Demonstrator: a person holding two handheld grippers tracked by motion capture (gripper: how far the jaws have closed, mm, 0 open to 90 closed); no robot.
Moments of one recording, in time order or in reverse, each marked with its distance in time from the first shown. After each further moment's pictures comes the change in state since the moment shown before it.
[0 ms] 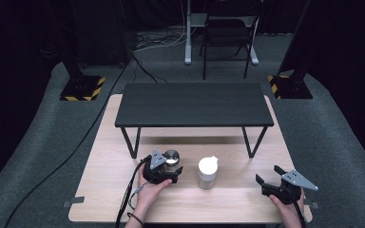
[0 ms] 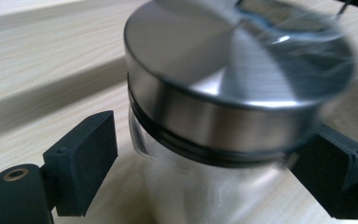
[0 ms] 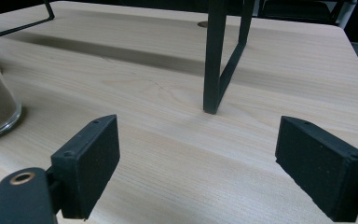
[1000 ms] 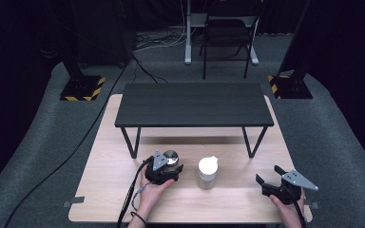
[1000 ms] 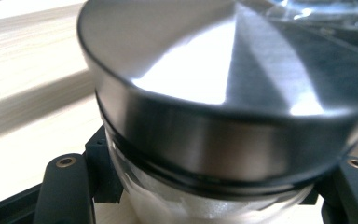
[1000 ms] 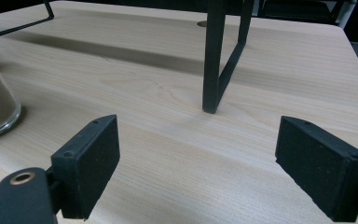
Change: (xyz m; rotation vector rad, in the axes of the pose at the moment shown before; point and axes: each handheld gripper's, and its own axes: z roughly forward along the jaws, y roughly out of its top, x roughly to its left) left arm -0.004 -0.005 -0.001 -0.032 0.003 0.015; right arm 0.000 0.000 0.000 0.004 -0.001 -0.001
